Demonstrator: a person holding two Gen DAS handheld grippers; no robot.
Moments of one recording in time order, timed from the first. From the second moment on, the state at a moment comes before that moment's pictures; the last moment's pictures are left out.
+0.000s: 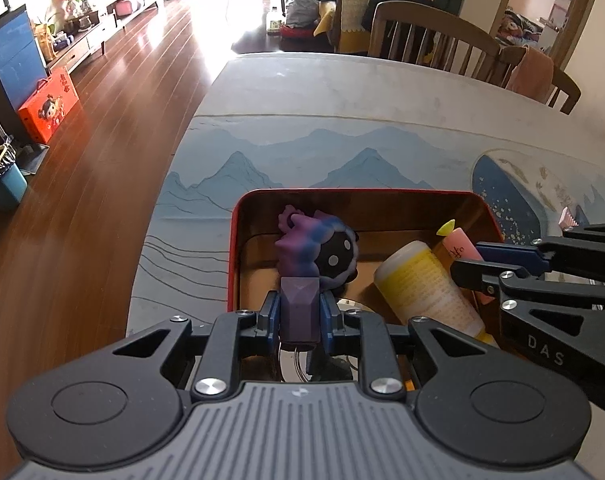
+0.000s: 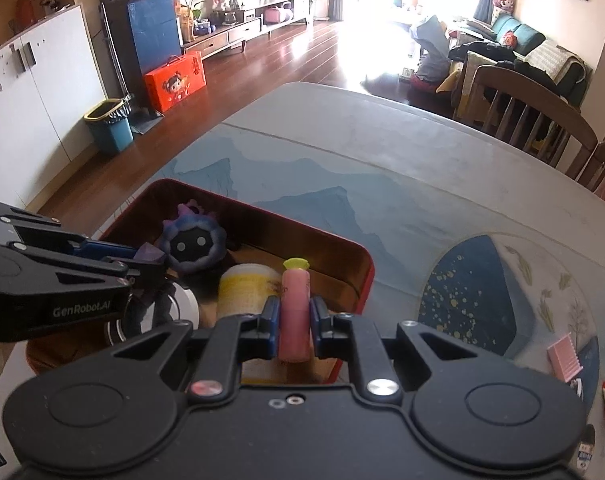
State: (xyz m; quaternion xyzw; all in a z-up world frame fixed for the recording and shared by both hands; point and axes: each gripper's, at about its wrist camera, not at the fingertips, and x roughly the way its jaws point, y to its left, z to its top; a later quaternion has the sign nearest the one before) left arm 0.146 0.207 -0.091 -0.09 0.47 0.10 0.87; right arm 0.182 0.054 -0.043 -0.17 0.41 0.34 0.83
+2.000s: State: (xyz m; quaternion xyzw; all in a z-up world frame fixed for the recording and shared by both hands) left arm 0.122 0.103 -0.031 -0.09 0.41 0.08 0.91; right arm 0.149 -0.086 0.025 -0.06 0.35 0.32 0.88
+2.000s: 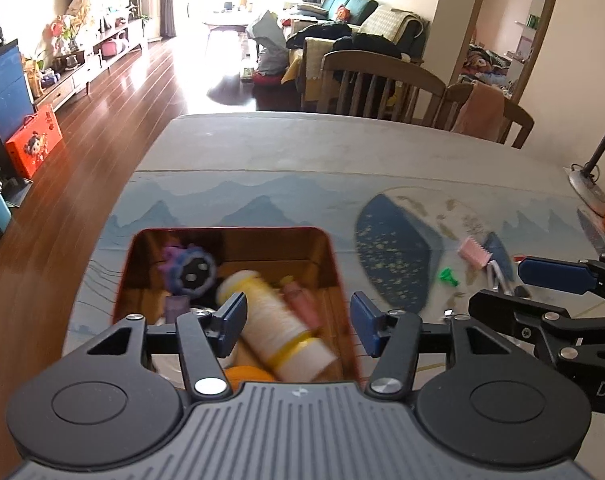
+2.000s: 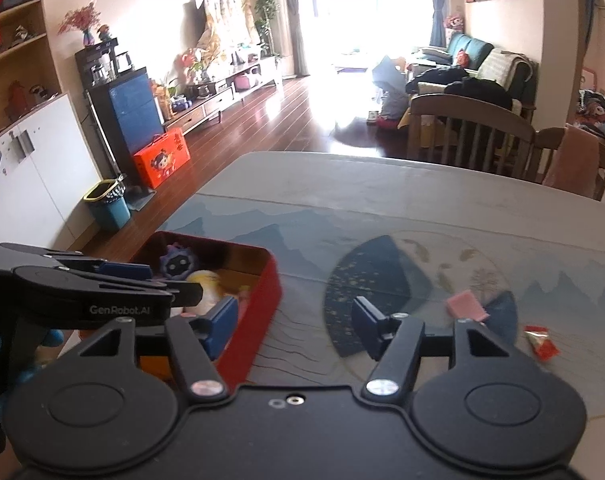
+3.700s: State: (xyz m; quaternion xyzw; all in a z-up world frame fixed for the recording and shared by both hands) left arm 0.215 -0.049 -0.123 -0.10 0.49 0.13 0.86; right arm 0.275 -0.280 -0.058 -0.09 0.41 0.24 0.88
